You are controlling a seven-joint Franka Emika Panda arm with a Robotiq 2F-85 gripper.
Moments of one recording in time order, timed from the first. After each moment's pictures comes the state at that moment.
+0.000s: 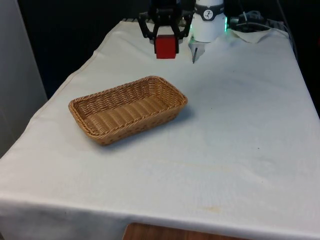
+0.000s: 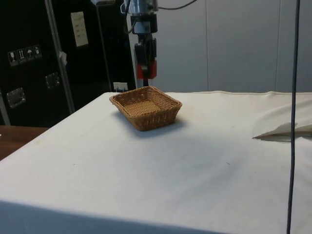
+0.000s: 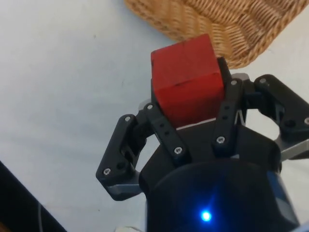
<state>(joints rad) 0.17 0.13 -0.34 -2.16 0.07 2.30 -0.28</state>
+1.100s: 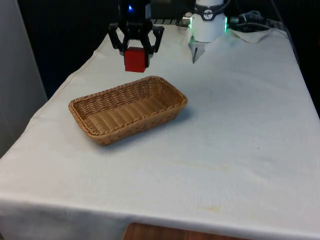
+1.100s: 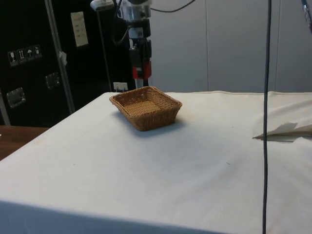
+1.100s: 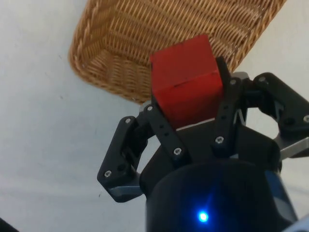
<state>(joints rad) 0.16 0.33 -0.43 -1.96 0.09 2.30 -0.32</state>
